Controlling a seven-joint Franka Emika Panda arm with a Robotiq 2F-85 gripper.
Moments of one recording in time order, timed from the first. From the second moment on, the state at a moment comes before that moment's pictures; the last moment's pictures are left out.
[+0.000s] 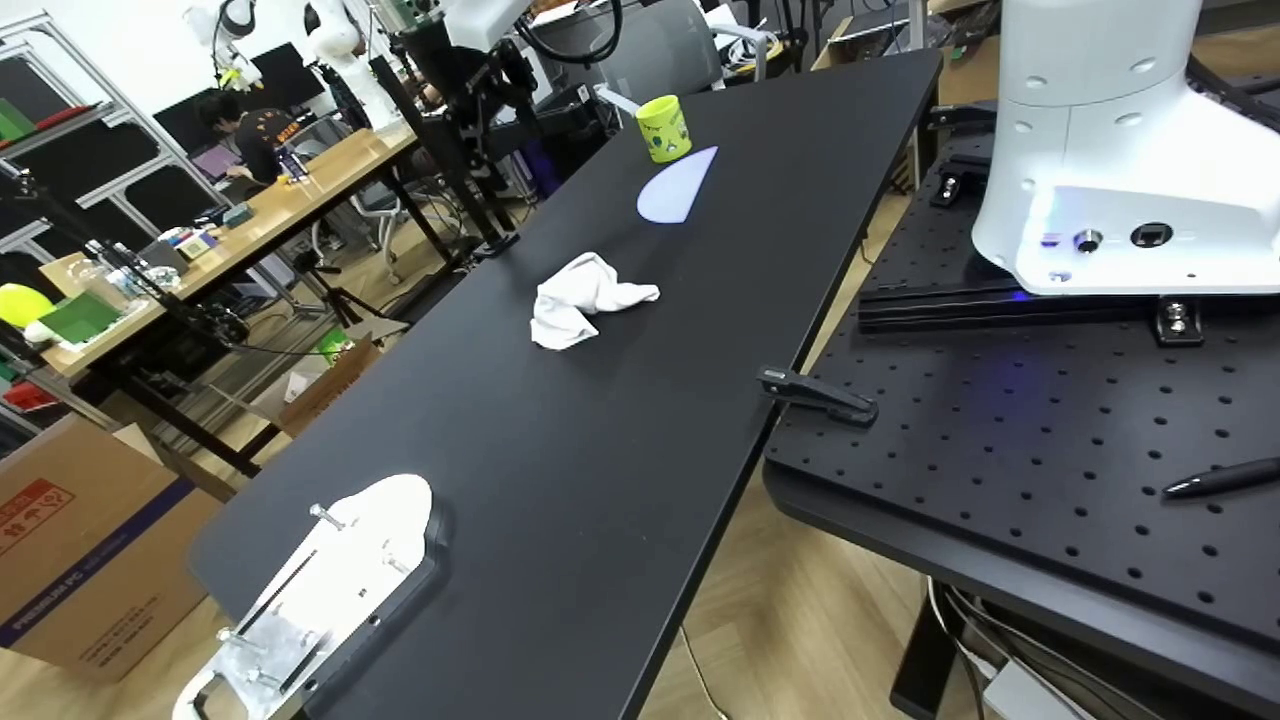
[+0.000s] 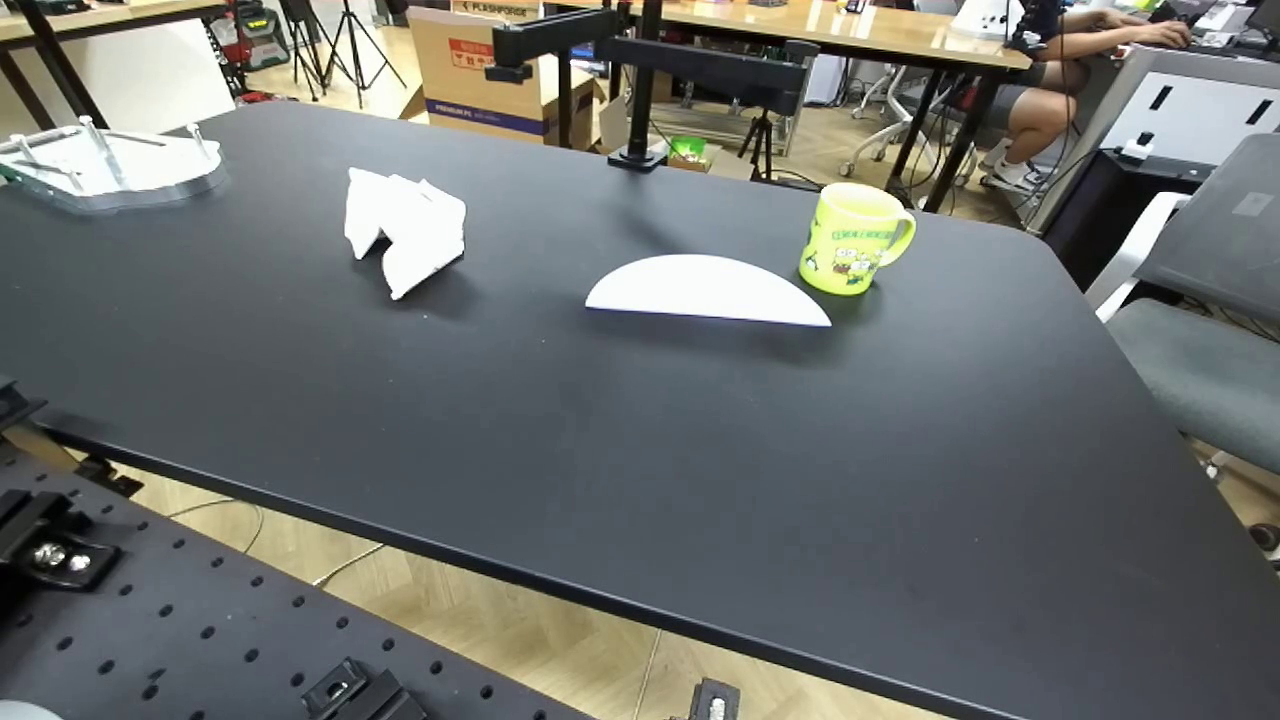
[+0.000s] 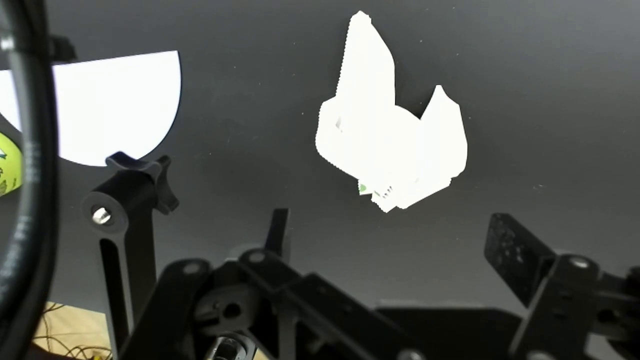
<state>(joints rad) 0.12 -0.02 0.25 -2.35 -0.25 2.43 0.34</state>
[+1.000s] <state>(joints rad) 0.25 0.23 0.16 -2.29 -0.48 2.54 0.75</state>
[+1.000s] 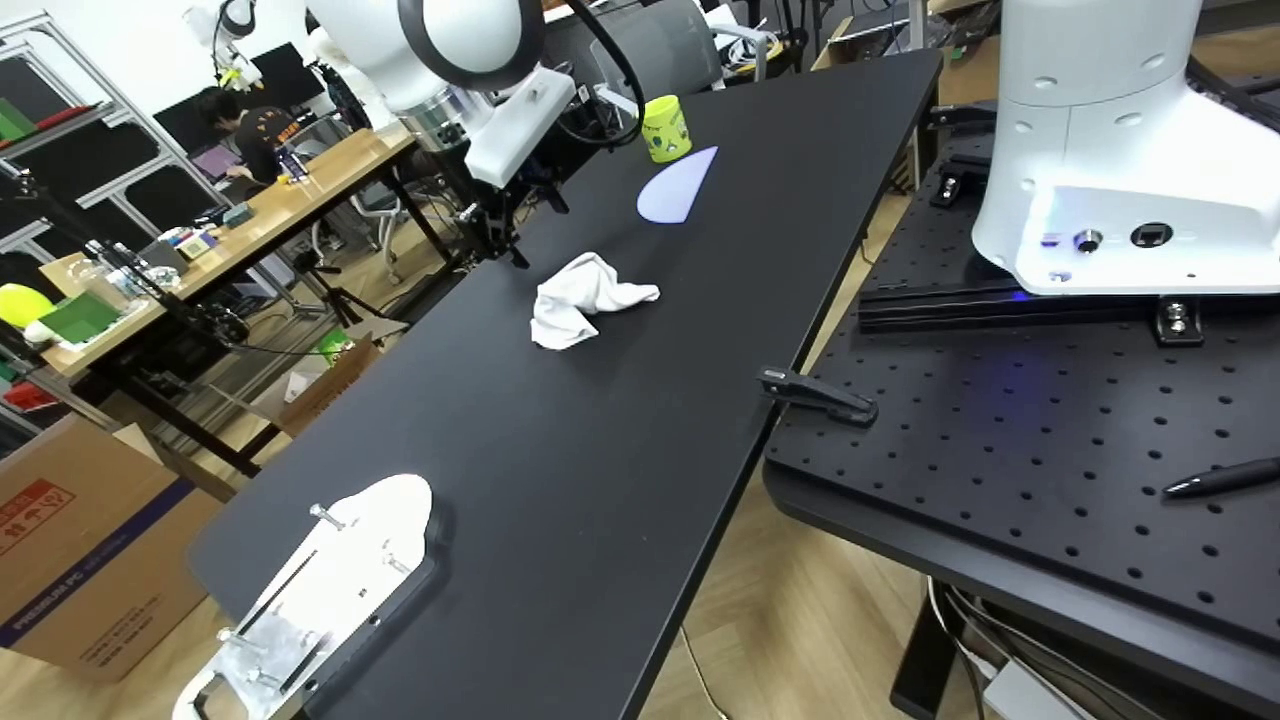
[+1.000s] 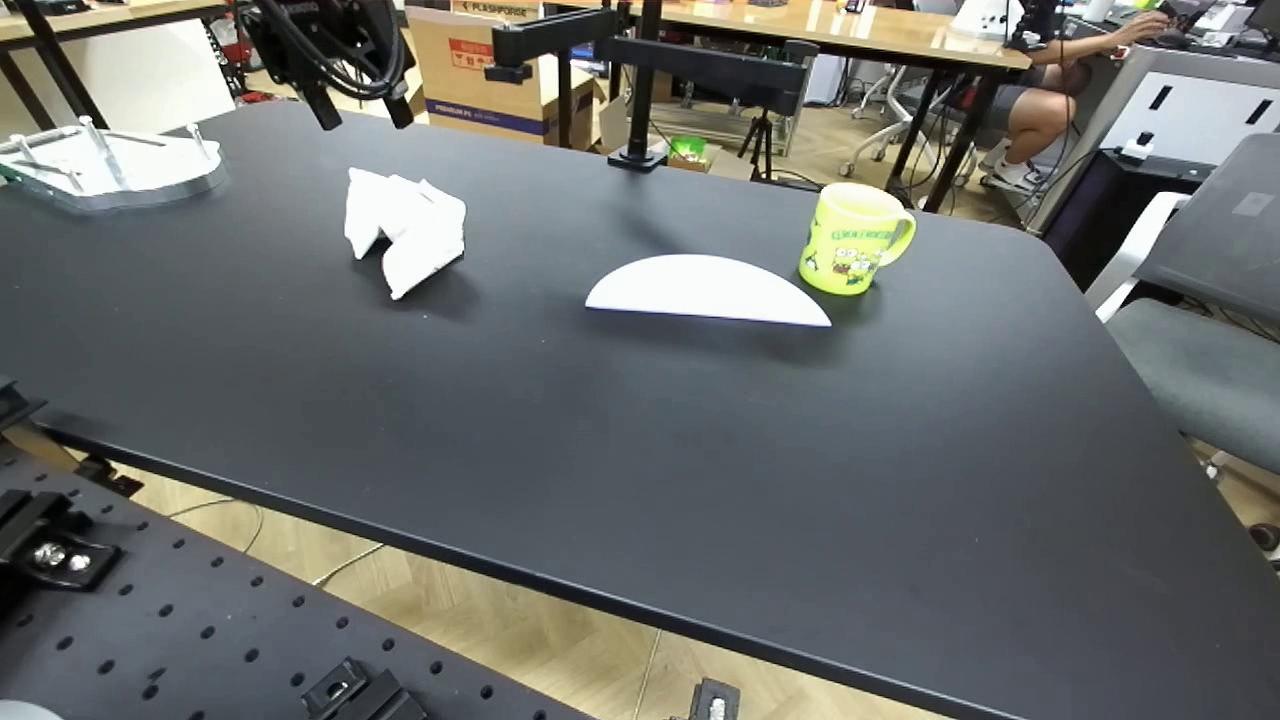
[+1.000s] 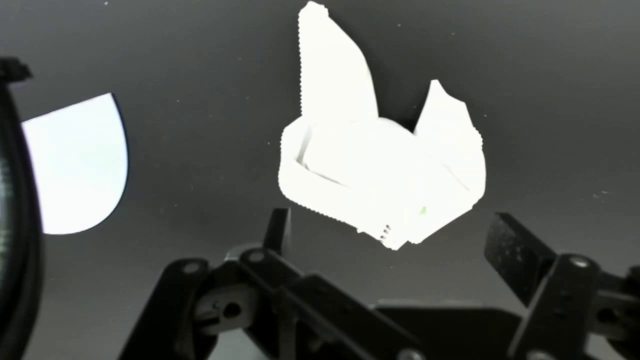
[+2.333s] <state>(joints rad) 0.33 0.44 0.07 -2.19 -0.27 2.64 0.67</state>
